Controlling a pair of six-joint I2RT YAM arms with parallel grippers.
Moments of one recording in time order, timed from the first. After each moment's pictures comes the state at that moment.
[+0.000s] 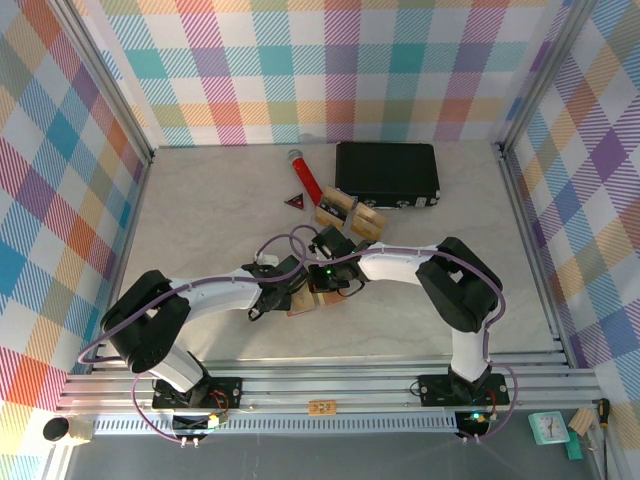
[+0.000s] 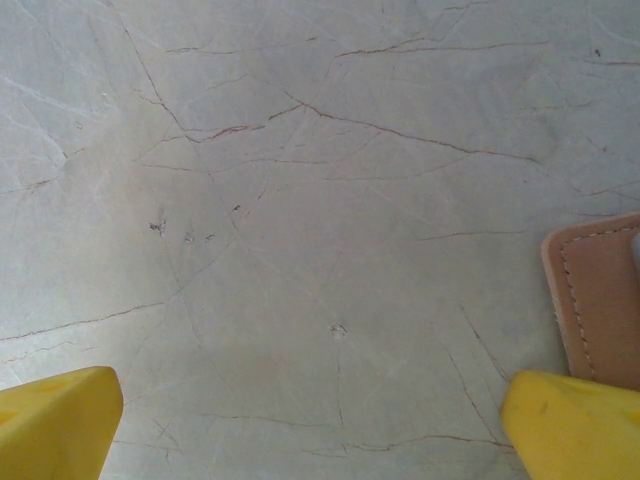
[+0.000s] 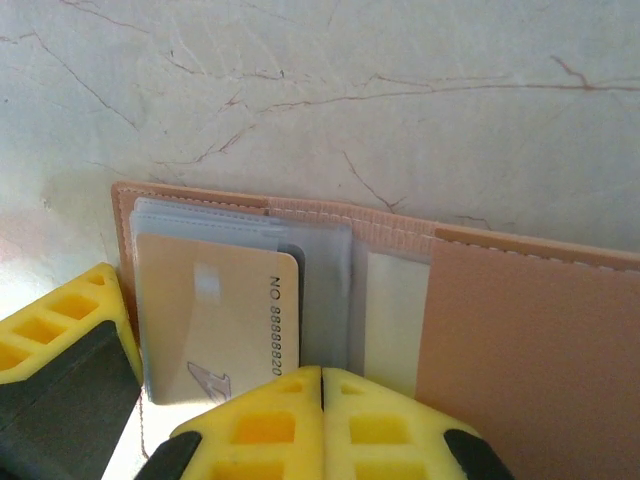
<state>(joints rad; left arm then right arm) -0.78 1.56 0.77 -0.63 -0.52 -0.73 0.84 1.90 1.12 -0.29 -0.29 0.60</state>
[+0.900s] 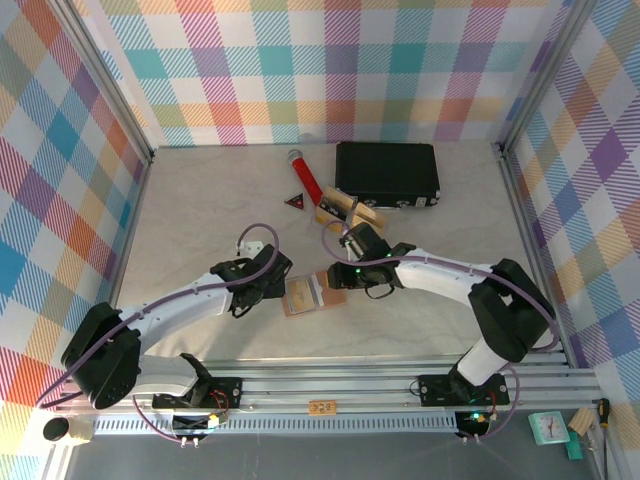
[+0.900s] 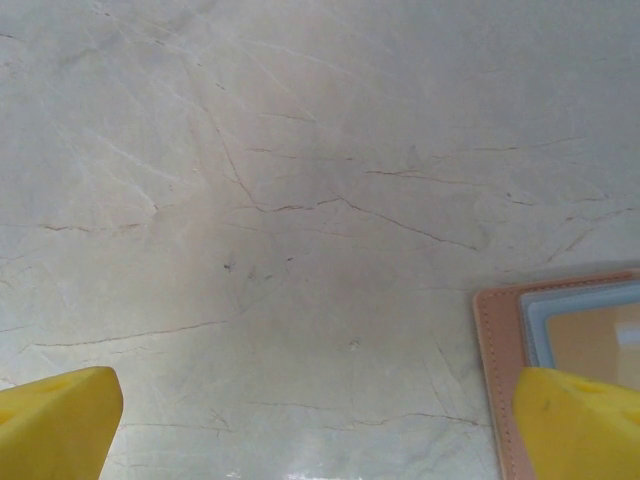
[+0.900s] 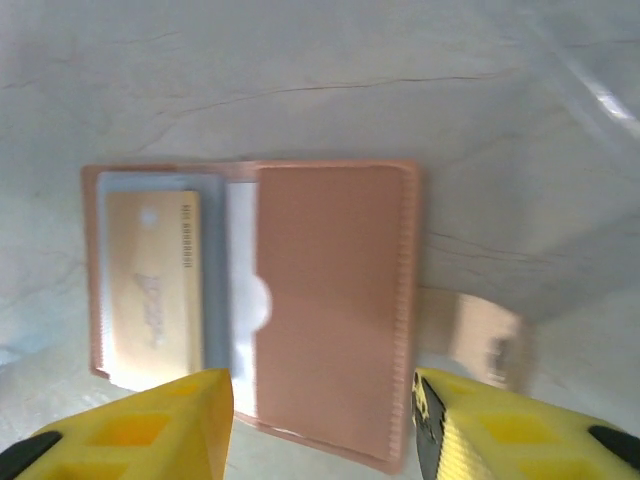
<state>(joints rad) -0.72 1.29 0.77 -0.68 -0.49 -0.74 0.73 1.58 0.91 -0.34 -0.19 0.56</state>
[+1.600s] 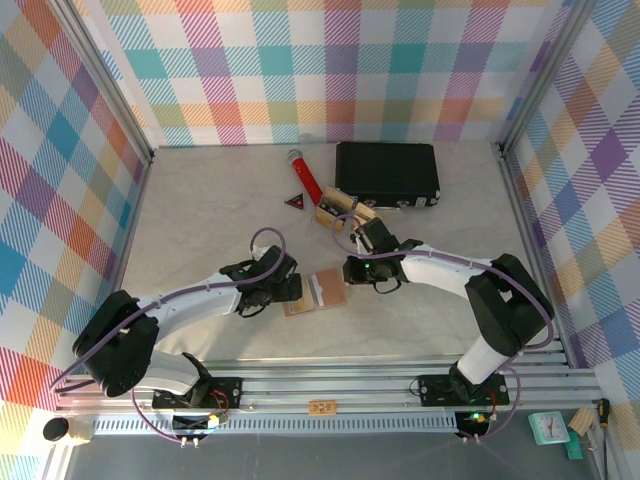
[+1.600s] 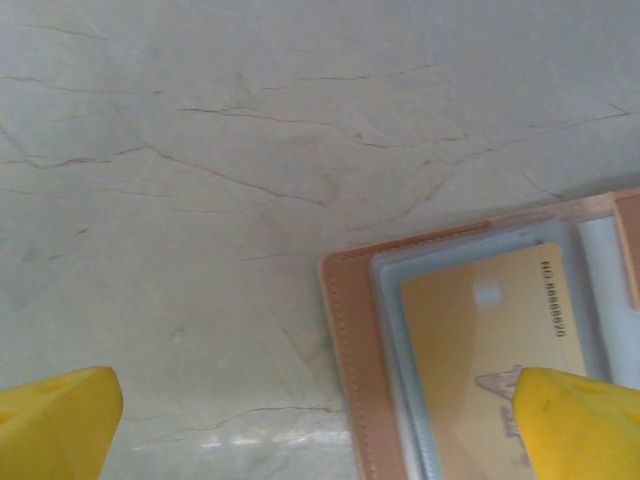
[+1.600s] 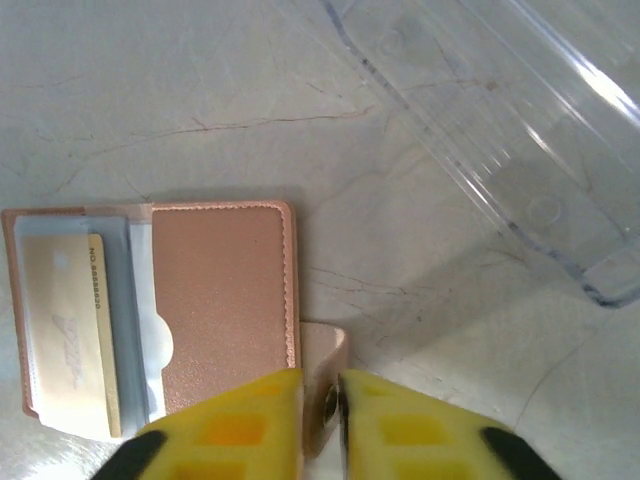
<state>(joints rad) -0.72 1.38 0.72 -0.46 -0.25 -0.74 0.66 1.62 0.90 -0.32 -0.21 0.52</state>
